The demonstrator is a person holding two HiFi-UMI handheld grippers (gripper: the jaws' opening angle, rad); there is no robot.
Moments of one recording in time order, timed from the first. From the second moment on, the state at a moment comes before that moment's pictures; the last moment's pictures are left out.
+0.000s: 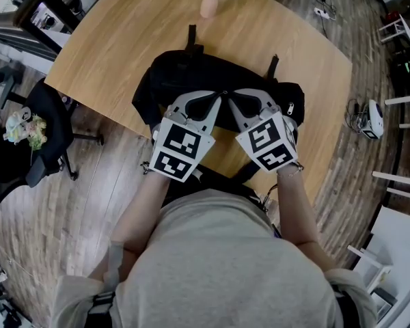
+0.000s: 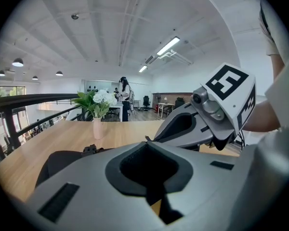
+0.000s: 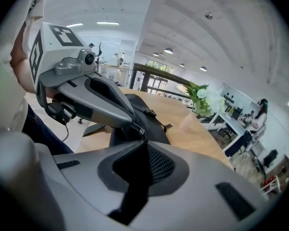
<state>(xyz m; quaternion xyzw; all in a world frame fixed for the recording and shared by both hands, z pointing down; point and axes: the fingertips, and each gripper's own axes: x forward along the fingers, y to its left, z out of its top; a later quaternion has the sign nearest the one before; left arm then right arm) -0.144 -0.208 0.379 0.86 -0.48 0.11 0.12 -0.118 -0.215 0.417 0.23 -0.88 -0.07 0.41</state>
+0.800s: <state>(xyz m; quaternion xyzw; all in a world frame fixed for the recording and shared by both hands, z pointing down) -0.208 -0.210 0.391 0.83 -0.52 0.12 0.13 -0.114 -0.227 0.418 0.28 -0.87 -0.04 0.40</state>
